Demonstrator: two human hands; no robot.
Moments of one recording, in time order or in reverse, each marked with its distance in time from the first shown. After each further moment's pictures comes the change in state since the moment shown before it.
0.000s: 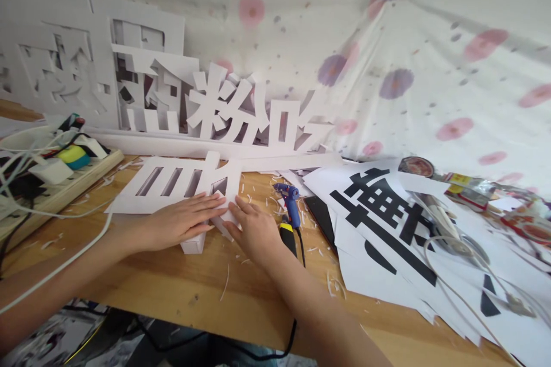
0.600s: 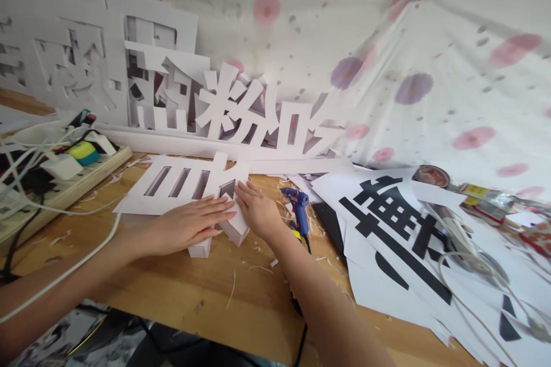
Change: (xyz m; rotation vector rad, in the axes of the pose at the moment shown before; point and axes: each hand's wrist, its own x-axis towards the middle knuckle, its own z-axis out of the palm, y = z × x) left_hand -0.001 0.002 0.004 0.024 0.086 0.020; right_hand 0.049 0.027 0.020 0.153 -0.036 0.002
